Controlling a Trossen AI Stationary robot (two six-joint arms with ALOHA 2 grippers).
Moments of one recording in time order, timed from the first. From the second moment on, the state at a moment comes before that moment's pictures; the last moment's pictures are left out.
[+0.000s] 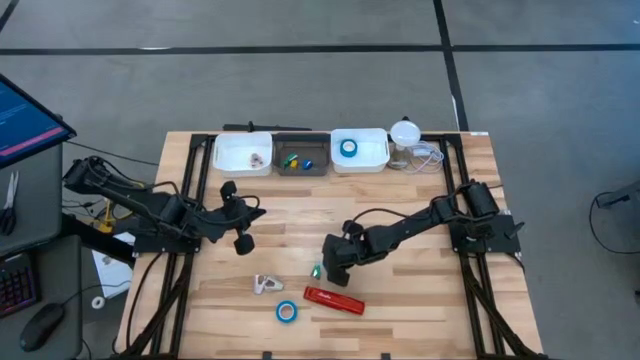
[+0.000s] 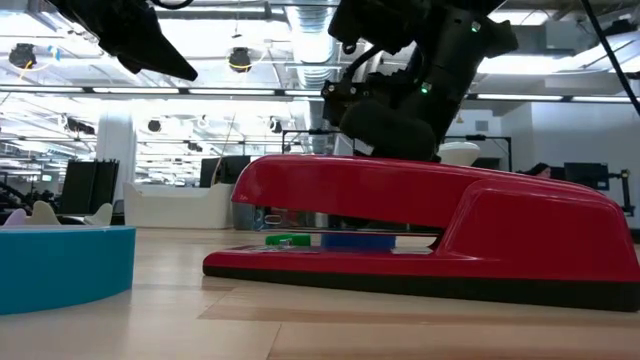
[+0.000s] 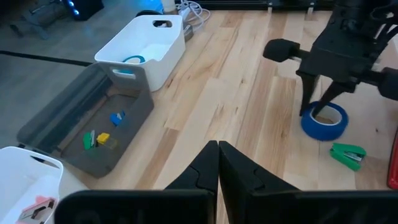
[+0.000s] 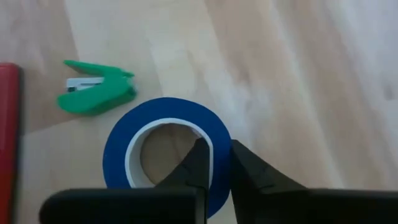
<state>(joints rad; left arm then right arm) -0.37 0.87 0.62 -0.40 -0.72 -0.30 0.27 1.98 1.22 -0.40 0.29 0.50</state>
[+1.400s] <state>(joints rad) -0.37 0.87 0.63 -0.40 -0.73 -0.30 -0.34 1.62 1.22 -0.41 0.49 0.20</state>
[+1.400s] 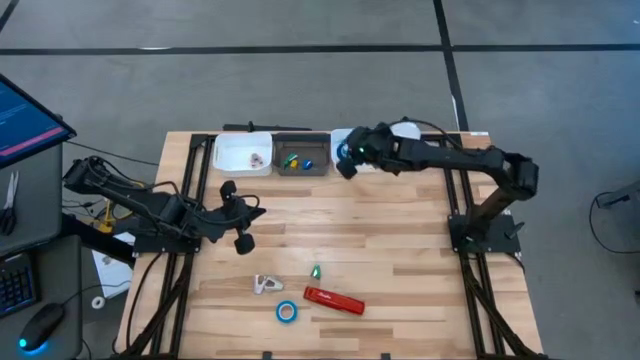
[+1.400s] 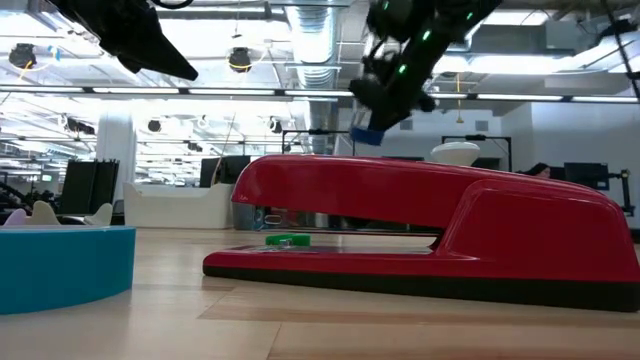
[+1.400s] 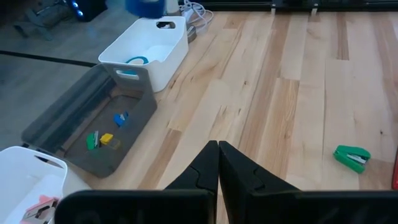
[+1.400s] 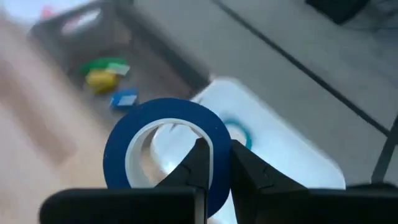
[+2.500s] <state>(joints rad) -0.37 0.87 0.63 -0.40 -0.74 -0.30 -0.44 1.84 1.26 -0.30 0.47 0.07</state>
